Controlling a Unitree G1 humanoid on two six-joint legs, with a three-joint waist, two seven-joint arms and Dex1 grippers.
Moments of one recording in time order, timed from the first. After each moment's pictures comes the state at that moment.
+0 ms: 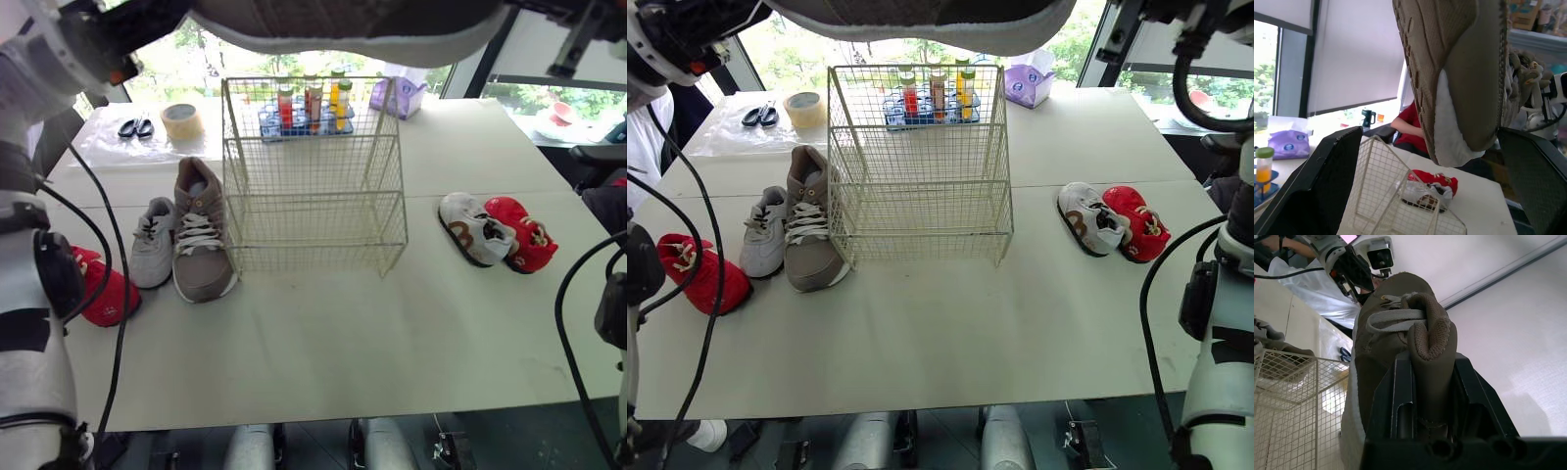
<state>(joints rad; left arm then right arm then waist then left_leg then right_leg) -1.47 0.81 0.11 0.84 -0.73 0.78 -1.37 -1.23 -0.90 -0.10 -0.07 0.42 0.14 1.09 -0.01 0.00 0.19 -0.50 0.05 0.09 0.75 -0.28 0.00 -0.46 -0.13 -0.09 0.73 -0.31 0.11</state>
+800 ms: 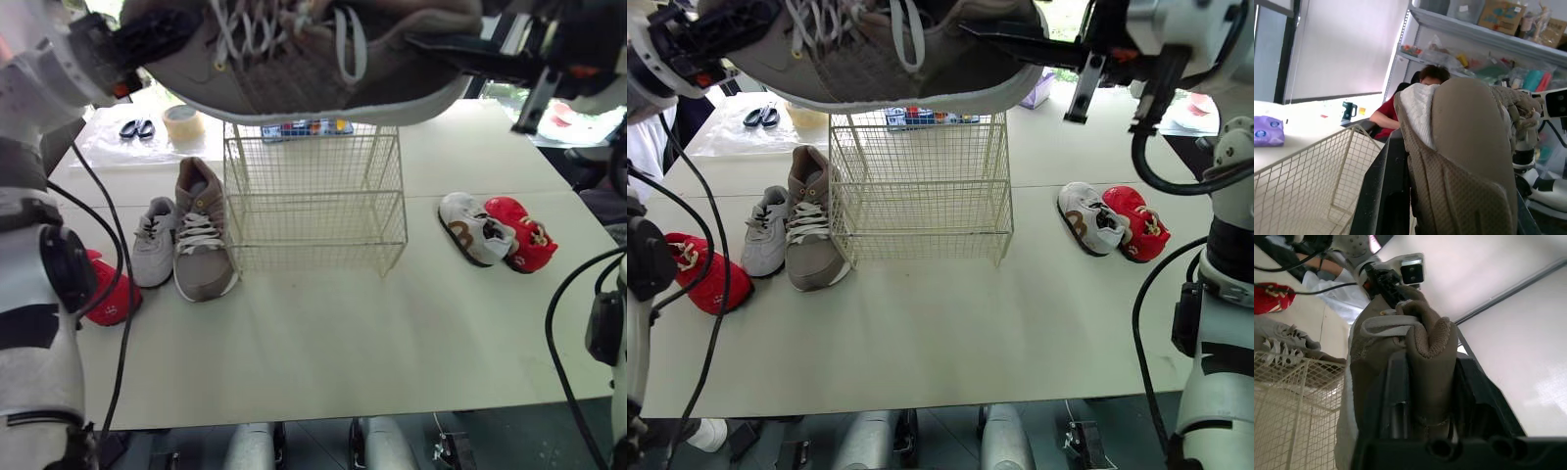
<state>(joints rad) -1.42 0.74 0.27 0.80 -0.63 0.93 -1.35 -1.12 -0.88 -0.15 -0.19 0.49 0.27 1.01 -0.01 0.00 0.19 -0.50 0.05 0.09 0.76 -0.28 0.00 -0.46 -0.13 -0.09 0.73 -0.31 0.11</state>
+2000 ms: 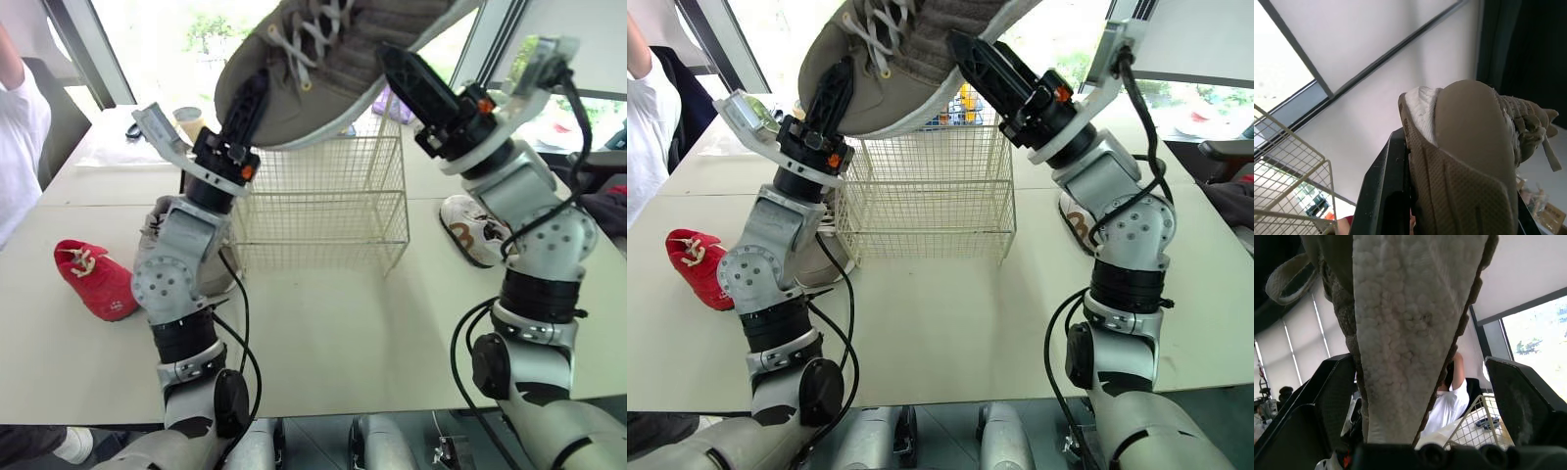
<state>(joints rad) -0.71 -0.02 0.43 -0.20 -1.30 0.69 -0.24 -0.91 -0.34 -0.29 -0.08 1.15 0.72 0.49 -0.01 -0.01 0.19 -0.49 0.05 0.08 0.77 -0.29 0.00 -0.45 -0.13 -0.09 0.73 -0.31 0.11</state>
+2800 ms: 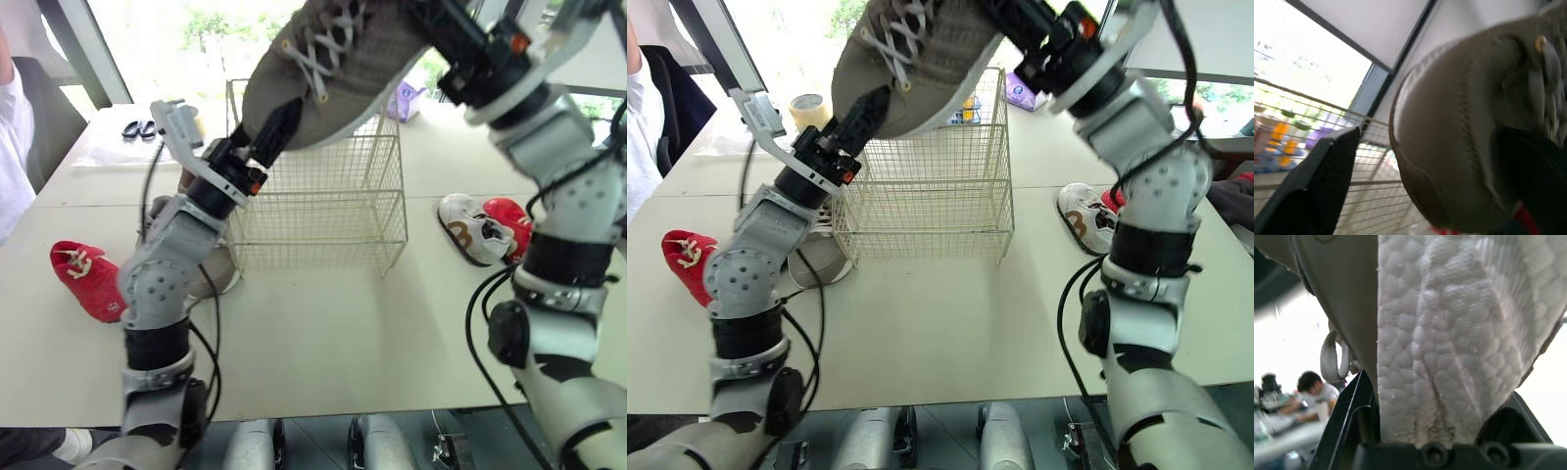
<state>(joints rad) -0.67 0.27 0.17 -0.35 -0.91 0.60 -0.20 -1.16 -0.51 -0.25 0.09 0.99 0.63 0.65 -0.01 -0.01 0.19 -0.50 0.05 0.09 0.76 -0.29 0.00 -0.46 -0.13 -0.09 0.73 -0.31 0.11</state>
